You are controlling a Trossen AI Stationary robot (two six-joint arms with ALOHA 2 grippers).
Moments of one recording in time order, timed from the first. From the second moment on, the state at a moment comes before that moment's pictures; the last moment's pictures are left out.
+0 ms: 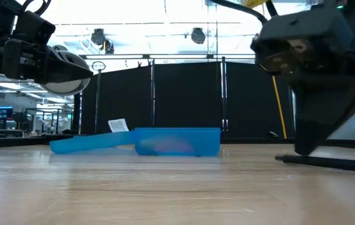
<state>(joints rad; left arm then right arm) -0.19 0.78 0.02 0.65 -0.31 0.21 0.58 1.86 1.13 -0.58 0.24 1.47</state>
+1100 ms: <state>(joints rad) -0.19 0.78 0.02 0.65 -0.31 0.21 0.57 1.89 1.05 -0.53 0.17 1.38</state>
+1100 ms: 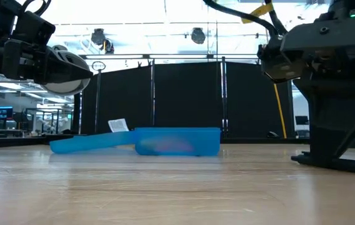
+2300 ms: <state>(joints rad) -0.19 0.78 0.02 0.65 -0.31 0.21 0.50 1.79 1.03 -0.54 0.23 1.35</state>
